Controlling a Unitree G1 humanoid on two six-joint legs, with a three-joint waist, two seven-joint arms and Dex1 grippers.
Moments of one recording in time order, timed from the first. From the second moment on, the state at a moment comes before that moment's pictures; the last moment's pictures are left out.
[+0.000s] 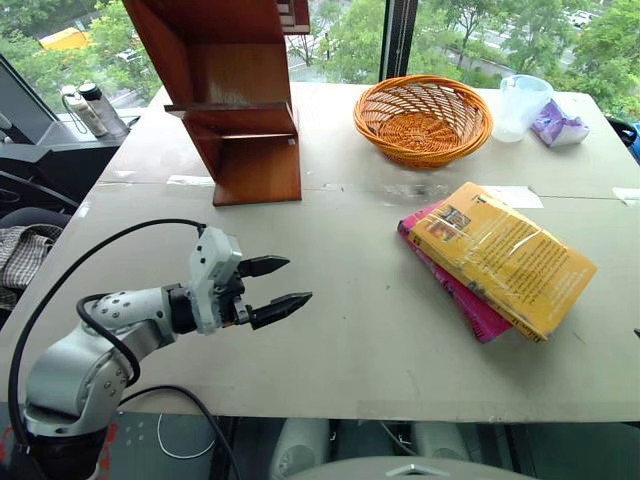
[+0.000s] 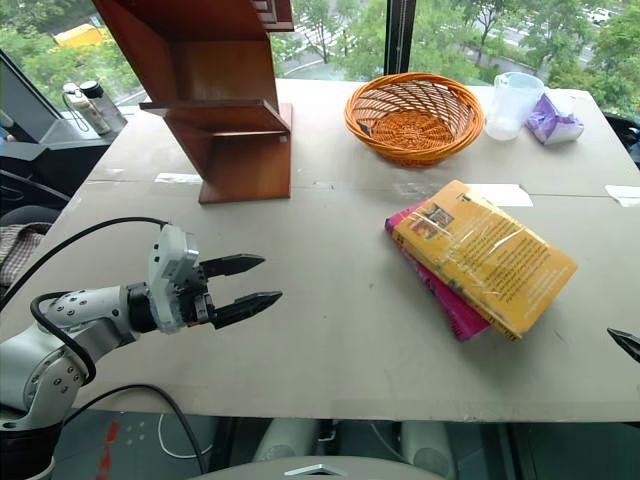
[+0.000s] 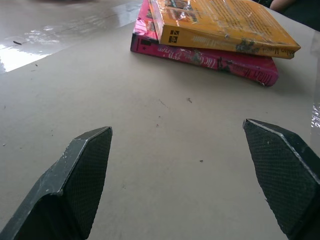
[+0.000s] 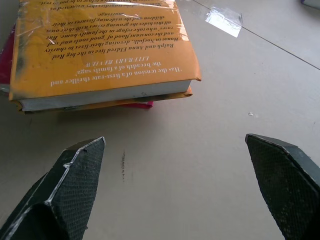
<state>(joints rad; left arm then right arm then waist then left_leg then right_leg) 0.01 0.79 0.24 -0.52 -0.73 0.69 -0.89 0.52 -0.87 -0.92 -0.14 0.50 0.30 1.18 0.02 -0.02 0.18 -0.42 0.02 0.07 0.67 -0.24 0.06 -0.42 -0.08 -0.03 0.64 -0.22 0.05</state>
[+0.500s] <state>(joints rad) -0.26 0.73 0.12 -0.57 -0.84 0.71 -0.89 -0.14 -1.15 -0.45 -0.21 0.48 0.77 0.78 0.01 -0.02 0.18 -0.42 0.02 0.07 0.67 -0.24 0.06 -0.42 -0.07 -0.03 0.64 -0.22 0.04</state>
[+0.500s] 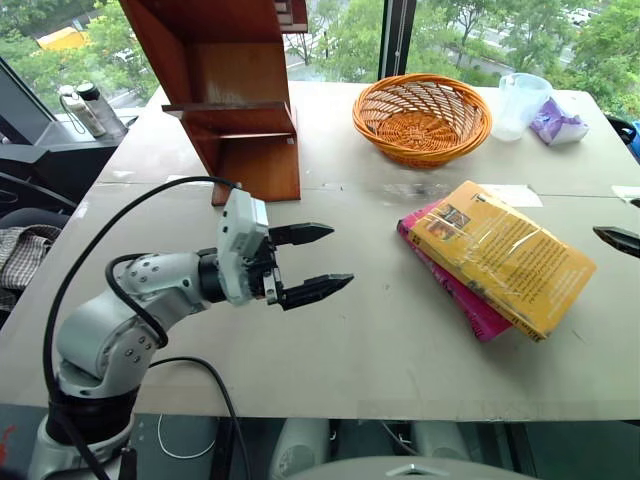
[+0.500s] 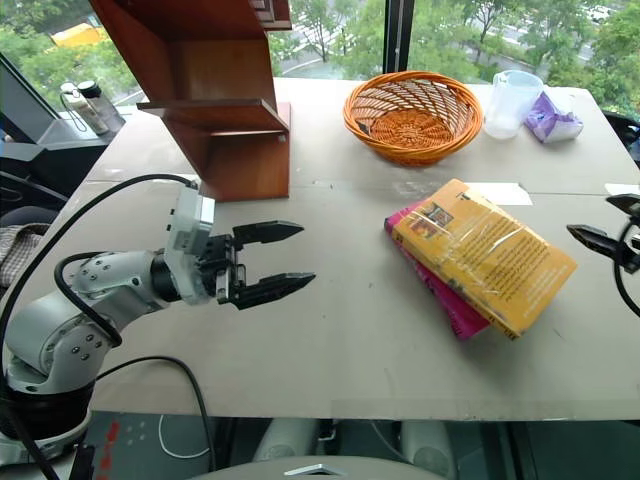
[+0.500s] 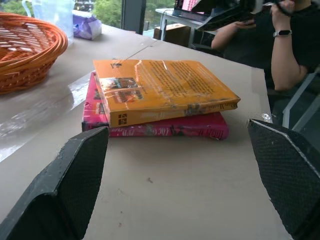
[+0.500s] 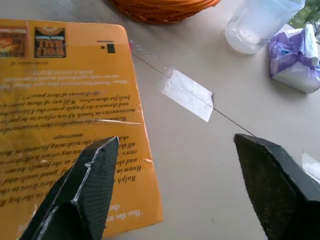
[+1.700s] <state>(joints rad) -0.15 0.70 0.07 -0.62 -0.81 0.64 -0.83 -0.67 -0.85 0.19 0.03 0.26 1.02 1.02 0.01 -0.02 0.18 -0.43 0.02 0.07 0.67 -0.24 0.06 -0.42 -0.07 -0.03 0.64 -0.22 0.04</state>
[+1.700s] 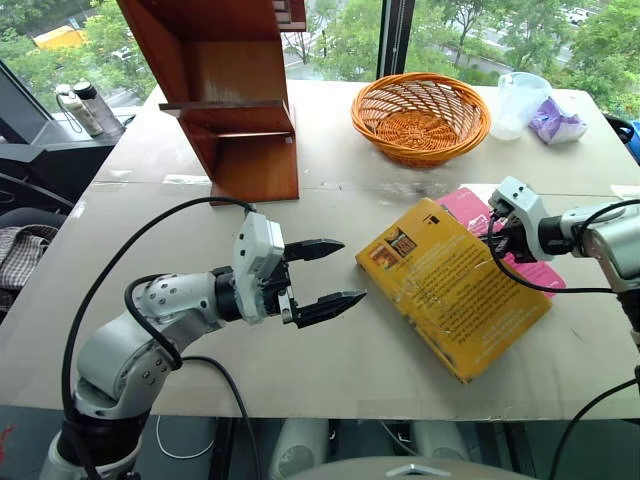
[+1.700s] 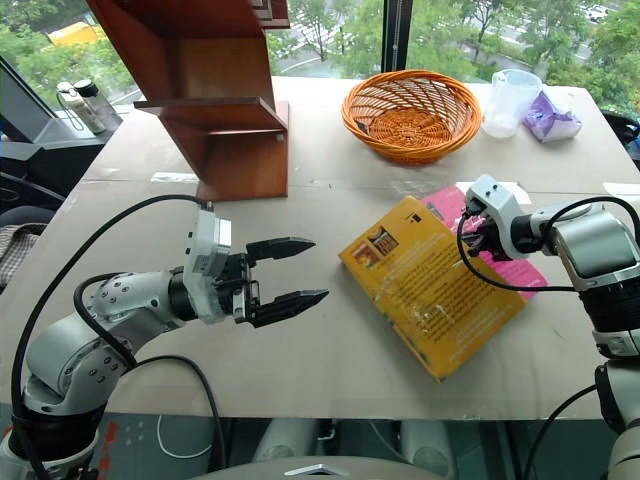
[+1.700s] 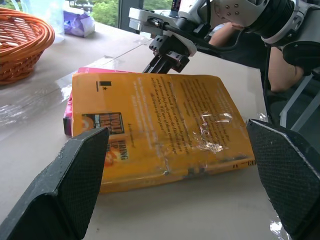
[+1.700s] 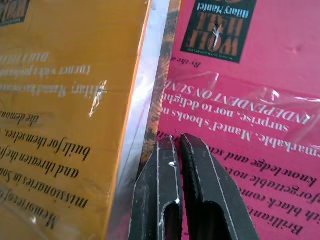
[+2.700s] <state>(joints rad) -0.11 0.73 0.07 -0.61 -0.80 0.65 -0.87 -0.48 -1.04 0.06 0.06 0.13 0.88 0.83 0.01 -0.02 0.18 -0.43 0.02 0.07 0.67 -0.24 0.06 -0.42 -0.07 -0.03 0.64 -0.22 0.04</state>
